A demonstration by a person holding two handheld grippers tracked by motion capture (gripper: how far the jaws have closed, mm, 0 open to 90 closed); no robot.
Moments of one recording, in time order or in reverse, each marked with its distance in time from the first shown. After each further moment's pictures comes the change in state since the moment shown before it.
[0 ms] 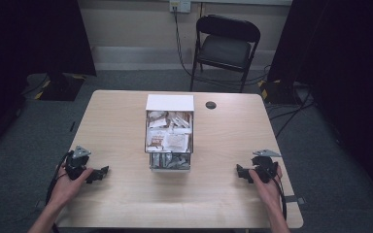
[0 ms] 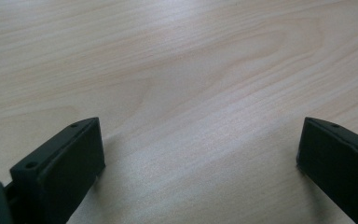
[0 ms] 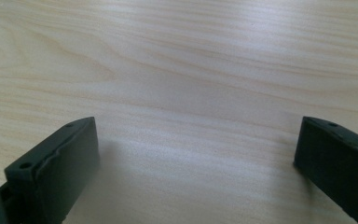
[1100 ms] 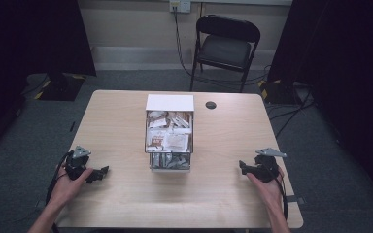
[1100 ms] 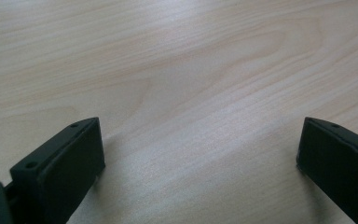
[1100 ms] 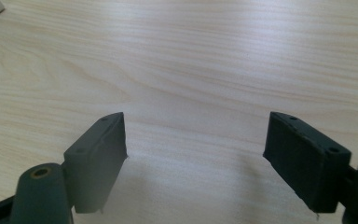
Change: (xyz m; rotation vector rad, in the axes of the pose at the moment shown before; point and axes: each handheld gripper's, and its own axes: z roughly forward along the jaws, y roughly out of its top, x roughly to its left) left arm 0.000 0.000 0.000 0.000 0.000 0.000; right arm -0.001 0.008 -0.017 -0.070 0.022 -0.008
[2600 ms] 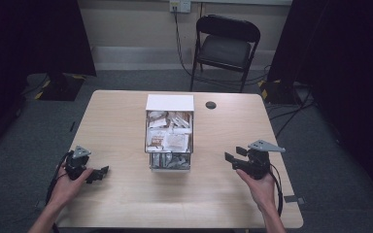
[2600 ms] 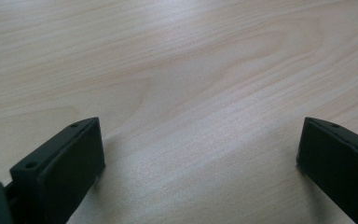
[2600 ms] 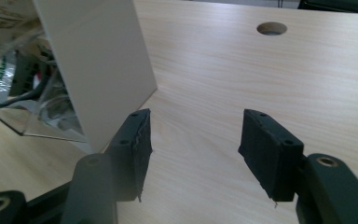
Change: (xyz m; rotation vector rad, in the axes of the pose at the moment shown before) left arm 0.000 0.000 0.000 -0.007 0.001 -0.006; right arm 0.048 0.044 -0.041 -0.173 0.301 -0.045
